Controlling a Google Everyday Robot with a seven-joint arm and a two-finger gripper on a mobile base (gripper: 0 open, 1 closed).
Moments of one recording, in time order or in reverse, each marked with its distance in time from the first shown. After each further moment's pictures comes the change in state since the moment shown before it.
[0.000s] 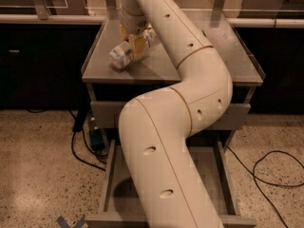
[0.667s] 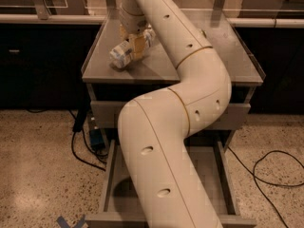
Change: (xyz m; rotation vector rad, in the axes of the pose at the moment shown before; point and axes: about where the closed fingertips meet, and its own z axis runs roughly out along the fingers) arm 0.002 -0.002 0.002 0.005 0.006 0.005
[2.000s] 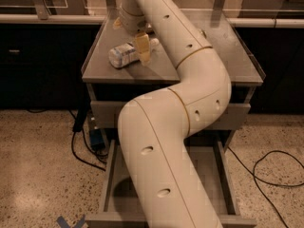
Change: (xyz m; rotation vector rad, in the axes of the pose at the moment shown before) arm 0.000 0.000 0.000 0.000 0.000 0.000
